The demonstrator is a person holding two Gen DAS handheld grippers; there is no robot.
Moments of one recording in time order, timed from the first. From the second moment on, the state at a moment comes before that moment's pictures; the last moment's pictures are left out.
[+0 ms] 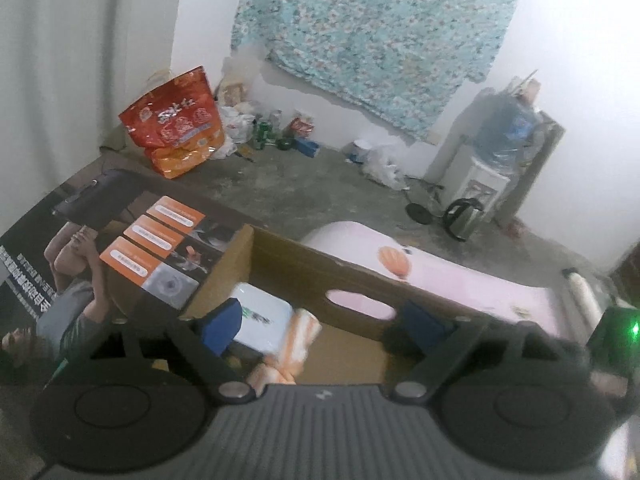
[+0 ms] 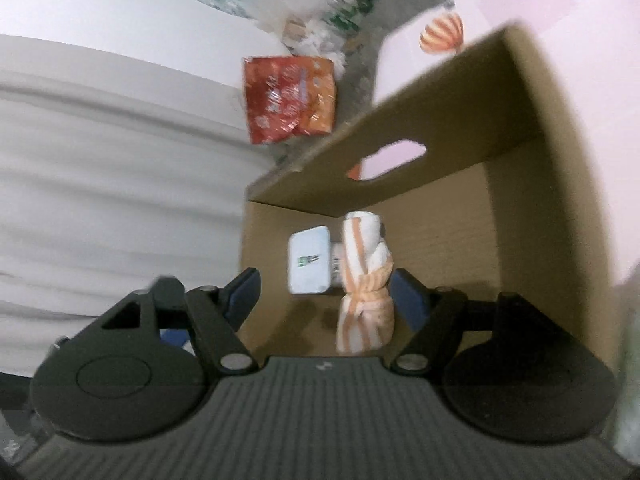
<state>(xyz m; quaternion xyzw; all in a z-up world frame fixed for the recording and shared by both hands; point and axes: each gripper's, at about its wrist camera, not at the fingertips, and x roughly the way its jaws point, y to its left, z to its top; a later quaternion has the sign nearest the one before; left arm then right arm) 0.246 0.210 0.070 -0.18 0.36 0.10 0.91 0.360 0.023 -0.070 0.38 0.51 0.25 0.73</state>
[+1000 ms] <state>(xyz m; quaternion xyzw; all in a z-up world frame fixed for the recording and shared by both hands) 0.033 -0.131 0.000 0.11 0.33 -0.26 0.90 0.012 -0.327 -0.077 0.35 0.38 0.12 0.85</state>
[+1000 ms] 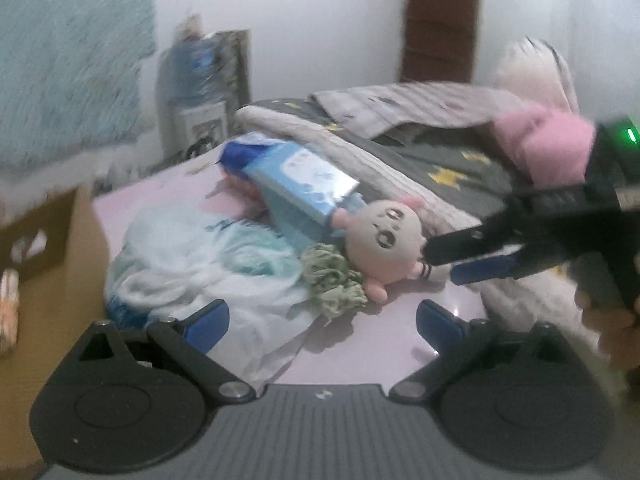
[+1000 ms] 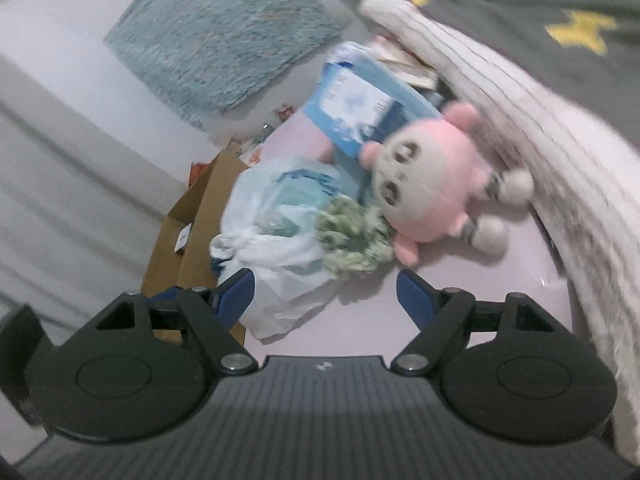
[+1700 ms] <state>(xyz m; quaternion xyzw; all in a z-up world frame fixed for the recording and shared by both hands) 0.110 -0.233 -0.076 0.32 0.35 -0.30 0.83 0.059 -0.375 -0.077 0.35 0.35 0.11 0.86</state>
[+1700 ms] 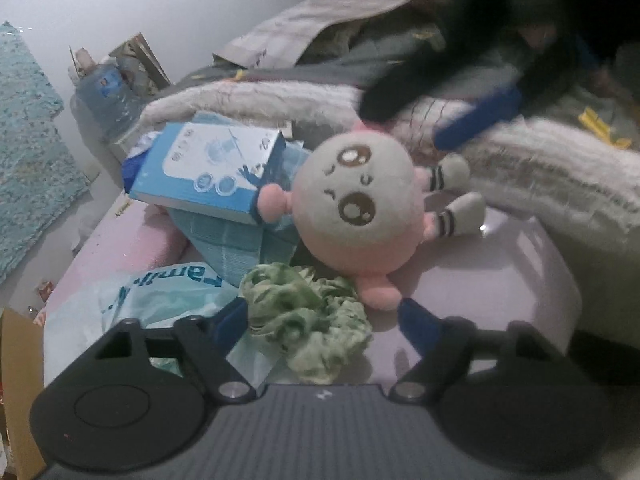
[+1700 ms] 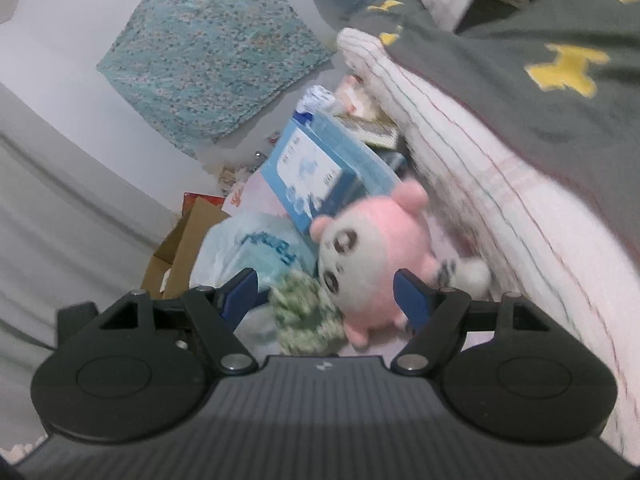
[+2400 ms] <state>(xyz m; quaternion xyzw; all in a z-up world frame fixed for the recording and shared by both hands) 0.145 -0.160 -0.037 0.12 0.42 -0.30 0.85 0.231 -0.312 -0.049 0.10 0.41 0.12 0.90</state>
